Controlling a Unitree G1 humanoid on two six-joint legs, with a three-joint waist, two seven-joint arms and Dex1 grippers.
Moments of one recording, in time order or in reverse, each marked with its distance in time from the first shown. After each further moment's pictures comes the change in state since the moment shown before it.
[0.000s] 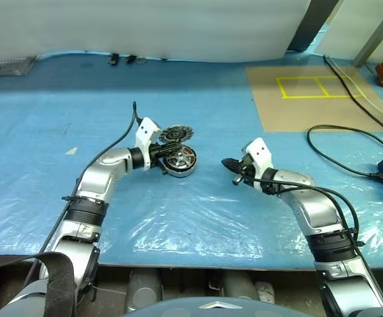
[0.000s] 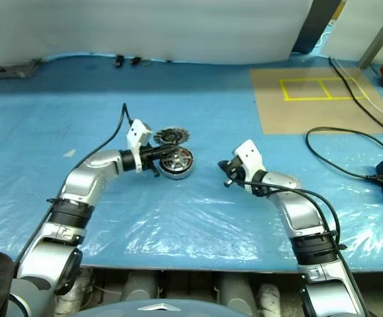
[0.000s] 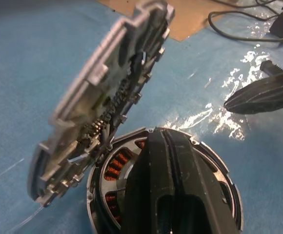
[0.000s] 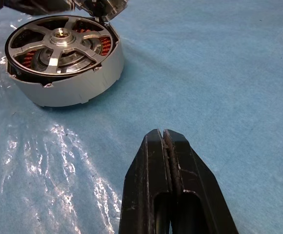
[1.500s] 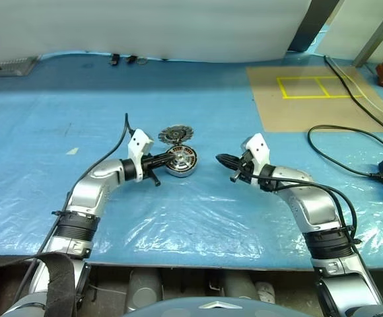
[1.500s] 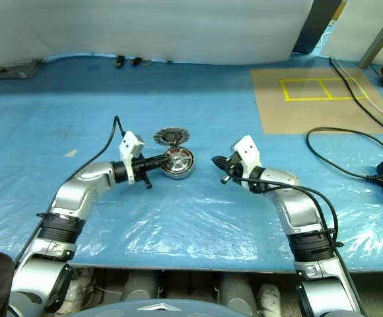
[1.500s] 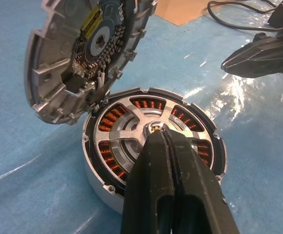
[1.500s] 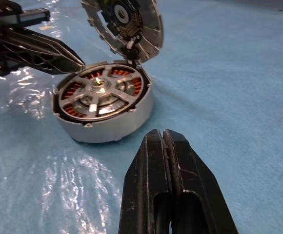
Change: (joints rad) left arm 0.123 0.046 0.051 -0.108 -0.067 -0.004 -0.013; right arm -0.019 0.021 -0.011 -0.001 0.077 -0.055 0.072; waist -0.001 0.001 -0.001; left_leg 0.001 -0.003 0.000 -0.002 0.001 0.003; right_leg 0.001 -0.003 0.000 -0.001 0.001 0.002
